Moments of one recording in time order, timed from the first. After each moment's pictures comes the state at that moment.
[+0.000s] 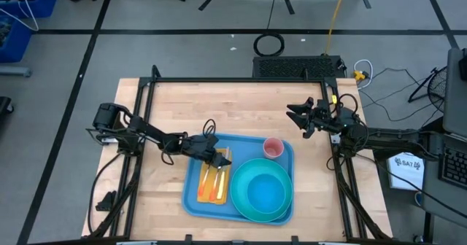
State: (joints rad) left arm -0.11 1.71 0.55 0.69 0.09 -1.16; right arm -0.33 0.60 0.09 0.74 -0.05 0.43
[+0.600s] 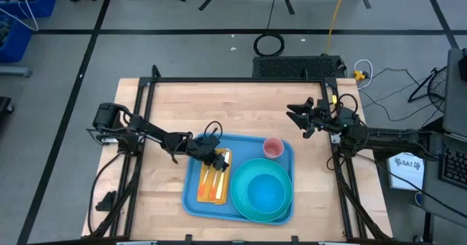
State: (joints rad) left arm -0.11 1.71 0.63 0.42 0.12 -1.15; right arm -0.33 0.60 0.09 0.74 -0.05 0.43
